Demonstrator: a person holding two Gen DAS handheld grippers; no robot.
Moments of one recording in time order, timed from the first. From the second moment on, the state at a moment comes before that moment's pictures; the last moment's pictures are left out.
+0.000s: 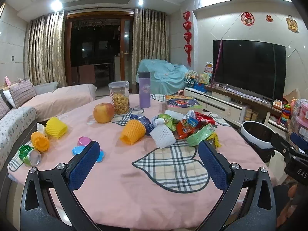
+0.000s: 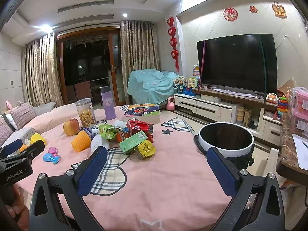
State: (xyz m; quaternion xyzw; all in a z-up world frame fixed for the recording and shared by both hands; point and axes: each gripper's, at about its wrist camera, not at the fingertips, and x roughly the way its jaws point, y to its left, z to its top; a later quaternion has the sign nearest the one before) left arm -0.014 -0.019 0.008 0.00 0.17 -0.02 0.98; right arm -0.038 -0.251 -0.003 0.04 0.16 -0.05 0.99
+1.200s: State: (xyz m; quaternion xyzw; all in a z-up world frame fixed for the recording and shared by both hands) left arm -0.018 -0.016 0.006 -0.01 0.16 -0.02 0.99; right arm -0.043 -0.247 -0.005 0.05 0.15 -0.02 0.99
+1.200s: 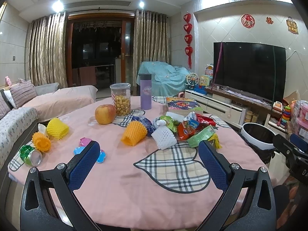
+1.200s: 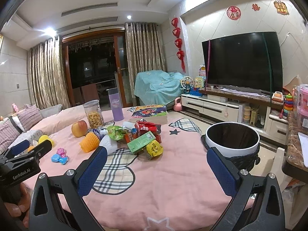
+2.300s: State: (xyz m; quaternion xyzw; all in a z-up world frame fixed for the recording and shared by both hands) left arm 0.019 0.004 -0.012 -0.02 0.23 -0.01 0.97; right arm -0.005 -0.244 -0.007 0.09 0.19 0.05 0.98
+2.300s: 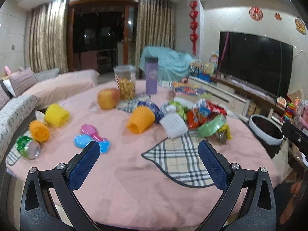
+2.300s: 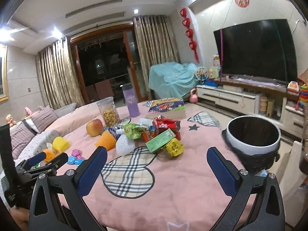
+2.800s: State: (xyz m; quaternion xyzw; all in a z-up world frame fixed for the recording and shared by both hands) left arm 0.139 -0.031 -0.060 -0.02 0.32 -0.04 0.95; right arm 0.101 -0.281 -0.065 0.15 0.31 0.07 0.94
